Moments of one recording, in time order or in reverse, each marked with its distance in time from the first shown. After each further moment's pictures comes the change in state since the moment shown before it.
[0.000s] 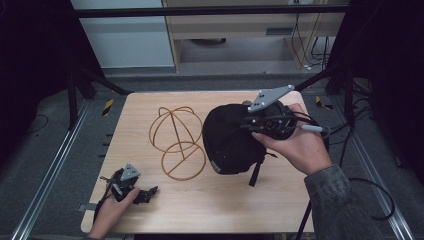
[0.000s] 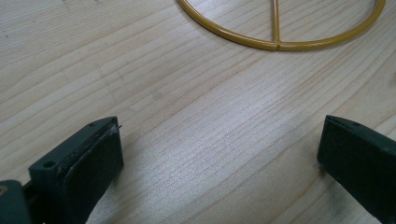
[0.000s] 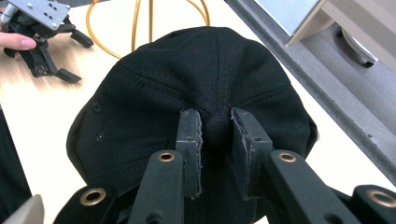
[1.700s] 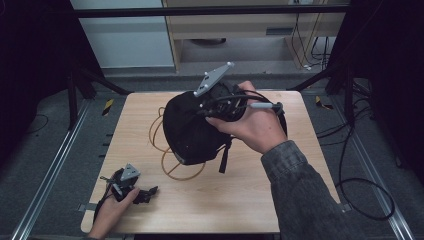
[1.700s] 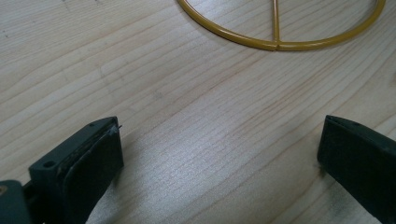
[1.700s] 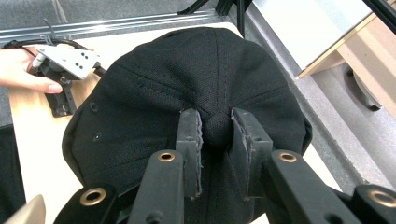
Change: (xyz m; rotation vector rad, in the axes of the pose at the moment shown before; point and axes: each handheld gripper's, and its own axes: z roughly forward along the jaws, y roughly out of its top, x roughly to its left) left arm 0.000 0.000 0.000 0.002 0.001 0.000; right arm 0.030 0.095 0.031 -0.020 0.047 -0.145
